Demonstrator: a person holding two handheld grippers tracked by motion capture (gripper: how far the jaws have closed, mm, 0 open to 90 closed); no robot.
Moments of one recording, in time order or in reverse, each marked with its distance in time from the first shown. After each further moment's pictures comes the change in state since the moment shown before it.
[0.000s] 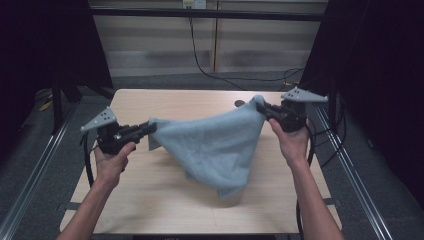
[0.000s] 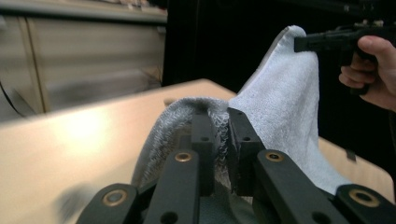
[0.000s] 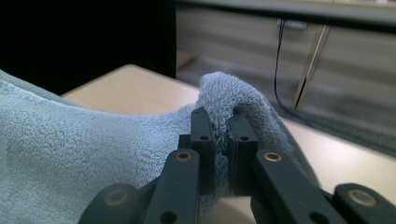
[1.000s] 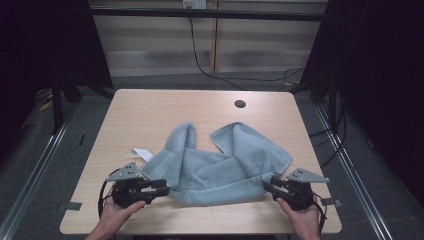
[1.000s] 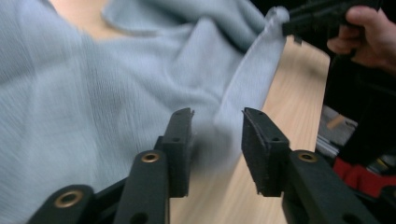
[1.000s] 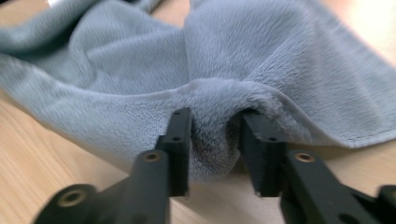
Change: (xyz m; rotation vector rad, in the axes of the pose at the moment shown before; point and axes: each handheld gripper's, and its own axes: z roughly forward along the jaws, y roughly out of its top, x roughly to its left) left arm -0.050 -0.107 -0.010 0.315 -0.180 -0.010; right arm 0.041 -0.178 -0.074 0.260 0.016 0.114
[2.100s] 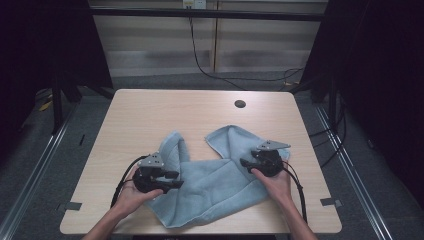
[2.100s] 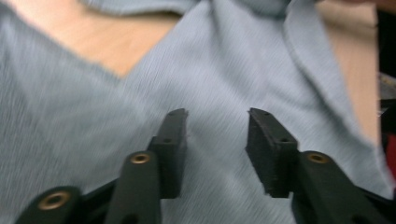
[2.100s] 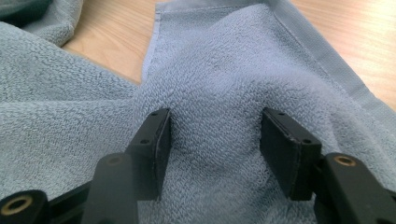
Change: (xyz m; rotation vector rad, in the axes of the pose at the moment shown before) left arm 0.019 0.018 0.057 0.187 -0.011 0.091; right arm -0.019 0.045 0.110 0.075 0.016 -0.103
